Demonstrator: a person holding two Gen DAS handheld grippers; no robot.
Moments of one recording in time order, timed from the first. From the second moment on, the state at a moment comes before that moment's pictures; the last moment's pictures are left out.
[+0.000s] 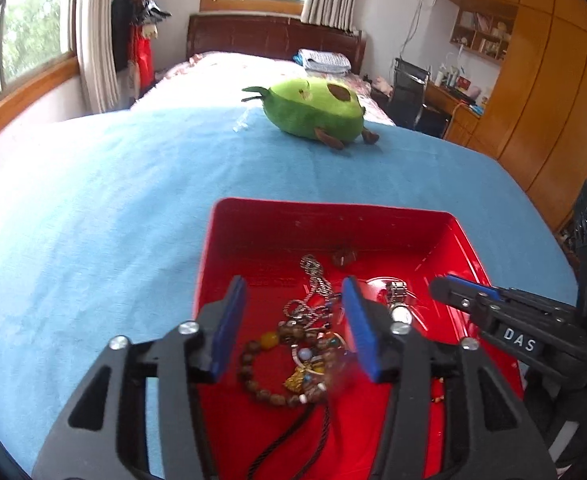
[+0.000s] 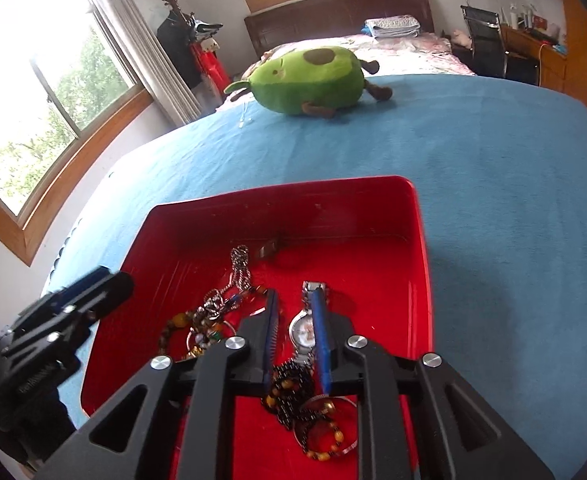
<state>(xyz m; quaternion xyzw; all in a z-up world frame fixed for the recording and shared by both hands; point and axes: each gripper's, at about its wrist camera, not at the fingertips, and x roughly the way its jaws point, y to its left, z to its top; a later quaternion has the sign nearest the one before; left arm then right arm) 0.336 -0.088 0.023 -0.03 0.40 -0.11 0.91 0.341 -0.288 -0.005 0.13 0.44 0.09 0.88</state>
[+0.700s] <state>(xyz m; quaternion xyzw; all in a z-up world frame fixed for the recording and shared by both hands) 0.261 -0.085 0.039 0.01 0.37 -0.09 0.93 0.281 -0.275 0.006 0.08 0.43 0.08 0.90</state>
